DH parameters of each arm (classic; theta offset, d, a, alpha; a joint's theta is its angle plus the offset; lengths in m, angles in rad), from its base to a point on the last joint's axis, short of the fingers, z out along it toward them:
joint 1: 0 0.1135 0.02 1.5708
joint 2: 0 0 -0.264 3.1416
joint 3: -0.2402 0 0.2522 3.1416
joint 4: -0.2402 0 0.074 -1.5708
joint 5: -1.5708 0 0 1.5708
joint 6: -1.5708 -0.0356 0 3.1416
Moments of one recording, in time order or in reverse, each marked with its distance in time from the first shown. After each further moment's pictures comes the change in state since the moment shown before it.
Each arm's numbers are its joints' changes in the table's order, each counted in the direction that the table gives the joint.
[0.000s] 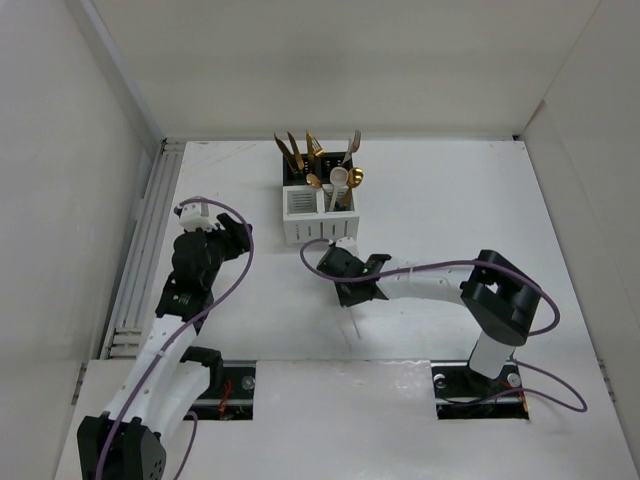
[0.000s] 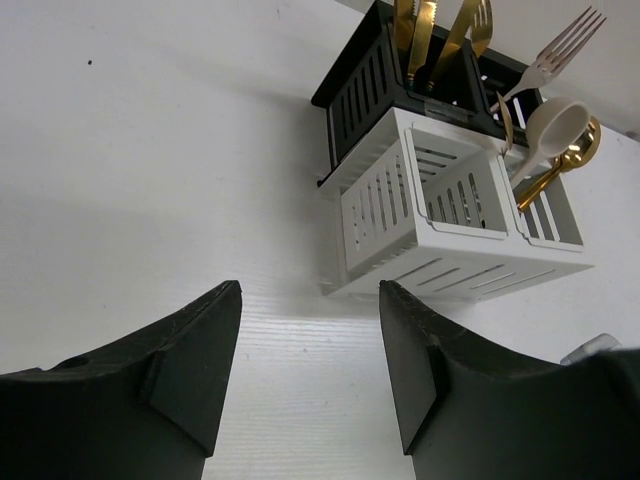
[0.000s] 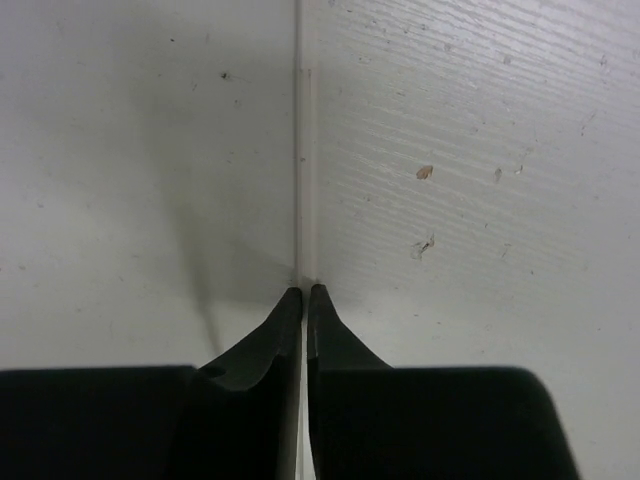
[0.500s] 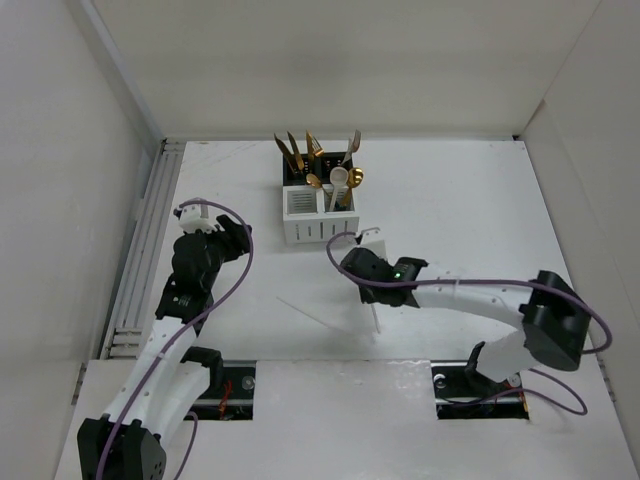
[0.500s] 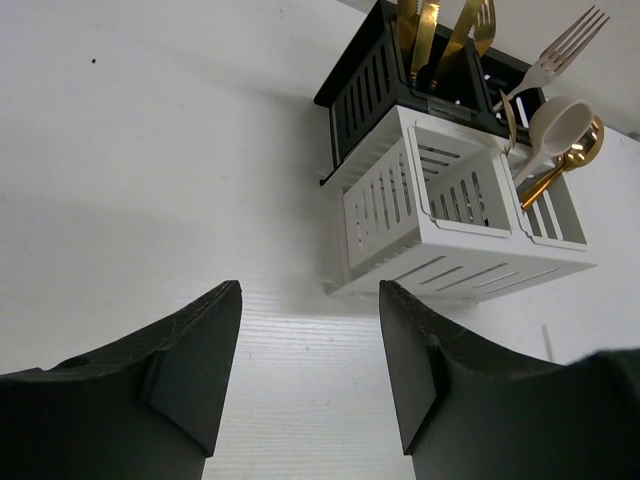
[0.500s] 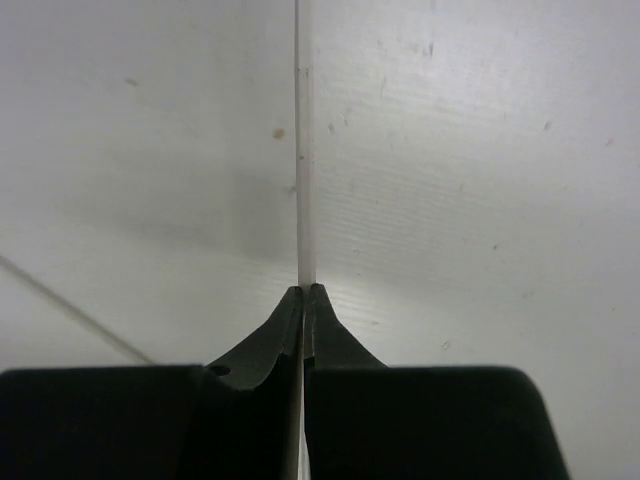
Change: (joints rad) left arm 0.000 0.017 0.012 -0.001 0.007 0.000; right arm 0.003 0.233 0.106 -0.124 -0.153 -0.081
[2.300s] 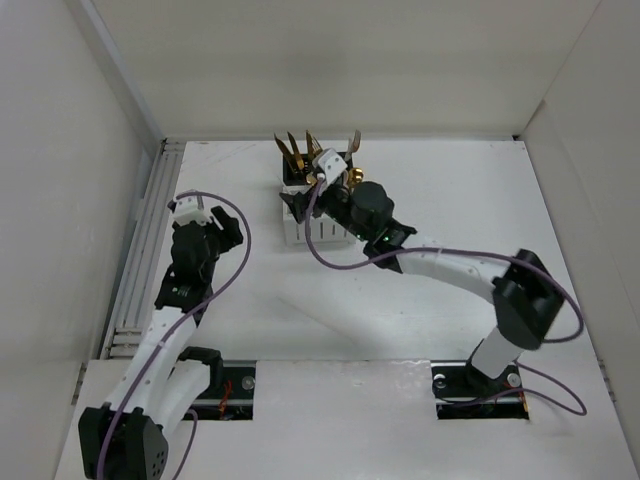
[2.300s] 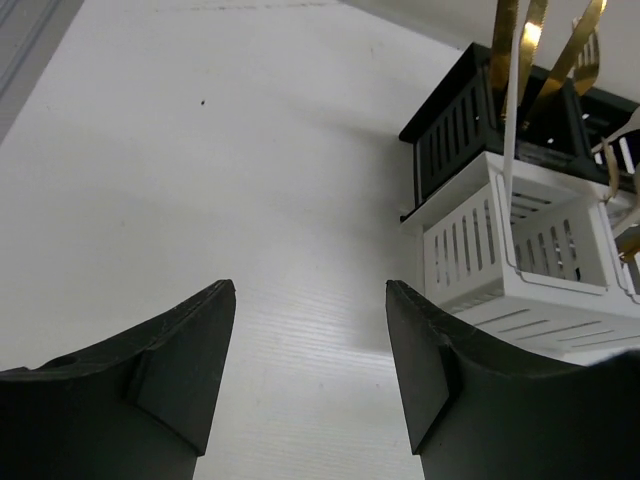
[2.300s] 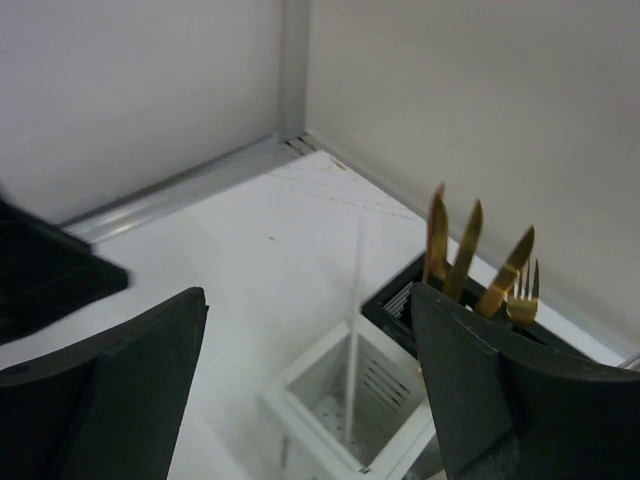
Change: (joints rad) left arm 0.022 -0.096 -0.069 -0.027 0.150 -0.100; right arm -0.188 -0.190 -0.240 1.236 0.433 0.828
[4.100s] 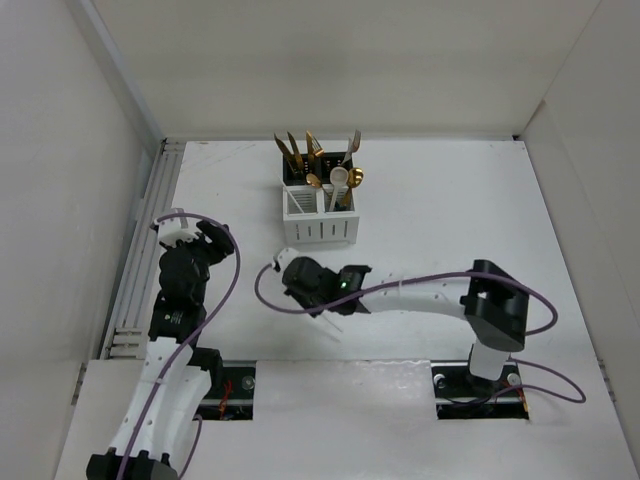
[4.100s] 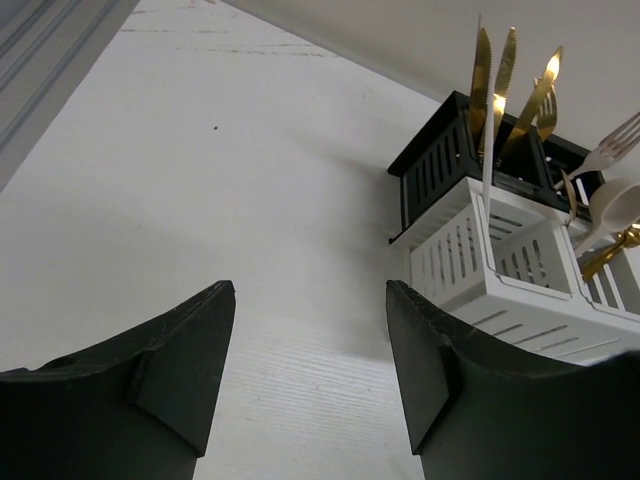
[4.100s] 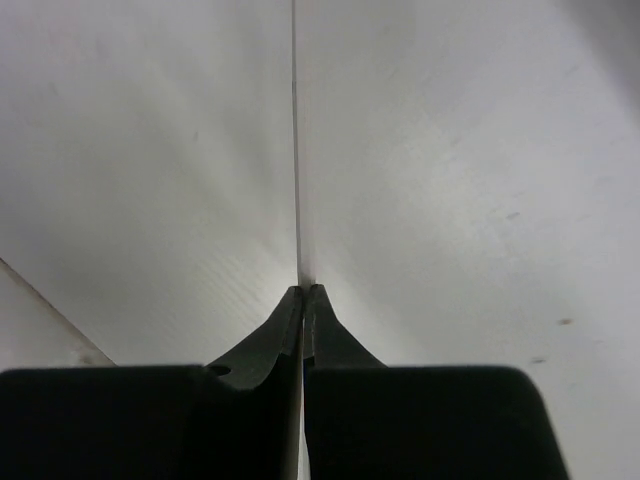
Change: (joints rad) left arm 0.059 0.268 0.108 -0.010 -0.029 0.043; right arm 0.392 -0.095 -0.053 -1.050 -0.227 -0.336
